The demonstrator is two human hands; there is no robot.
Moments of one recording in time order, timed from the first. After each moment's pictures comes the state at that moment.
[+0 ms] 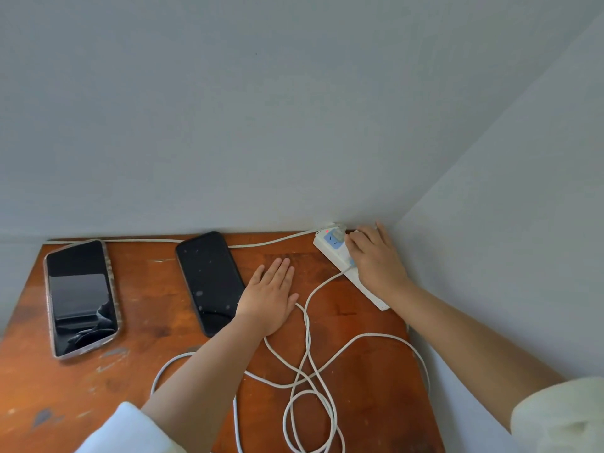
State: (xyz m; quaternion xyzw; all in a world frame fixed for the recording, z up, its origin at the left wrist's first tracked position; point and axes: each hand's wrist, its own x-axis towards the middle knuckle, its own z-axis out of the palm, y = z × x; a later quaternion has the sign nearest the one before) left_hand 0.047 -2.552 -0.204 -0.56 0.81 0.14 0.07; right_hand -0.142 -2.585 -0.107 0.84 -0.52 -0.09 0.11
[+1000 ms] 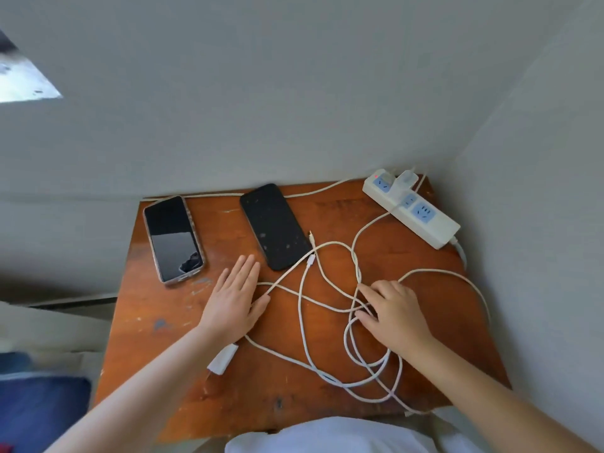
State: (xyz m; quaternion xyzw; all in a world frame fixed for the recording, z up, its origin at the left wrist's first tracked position) left_hand 0.179 -2.429 -0.183 -0.64 0.75 0.19 0.04; right_hand -0.092 -2.419 -0.160 0.80 -0.58 0.06 -0.12
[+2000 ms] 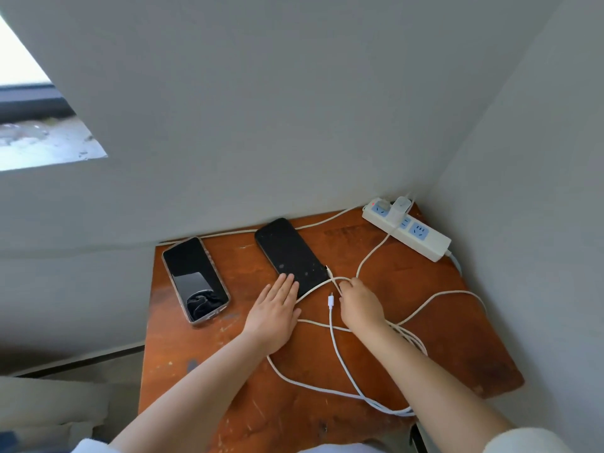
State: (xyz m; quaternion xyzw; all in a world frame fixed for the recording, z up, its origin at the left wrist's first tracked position) left_hand 0.176 -2.460 -0.171 -0.54 0.82 0.19 0.07; right_hand 0.008 -2.456 -0.147 0.67 -0.72 -0.03 -0.18
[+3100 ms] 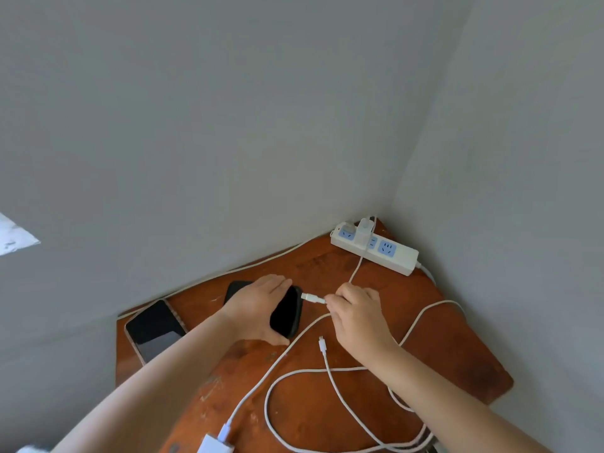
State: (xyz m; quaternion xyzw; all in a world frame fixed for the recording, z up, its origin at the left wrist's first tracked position) left_hand 0.164 -2.547 -0.115 -0.37 0.91 0.15 0.13; right_hand -0.009 -2.447 -0.090 0.73 -0.64 0.24 0.01
